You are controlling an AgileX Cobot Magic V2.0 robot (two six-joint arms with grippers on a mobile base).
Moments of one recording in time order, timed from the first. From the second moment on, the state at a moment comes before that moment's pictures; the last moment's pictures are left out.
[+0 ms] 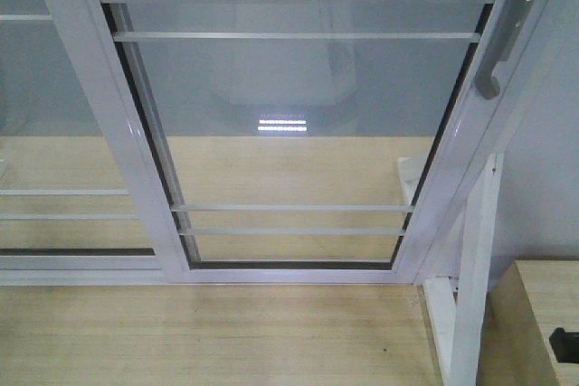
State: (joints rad) left arm -0.07 0.00 0.03 0.11 0.02 0.01; right arm -0.06 -0.01 0.03 0.06 0.19 -0.12
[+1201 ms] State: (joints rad) left arm -0.07 0.04 0.03 0.11 0.02 0.01; right arm -0.06 -0.01 0.03 0.06 0.19 -0.12
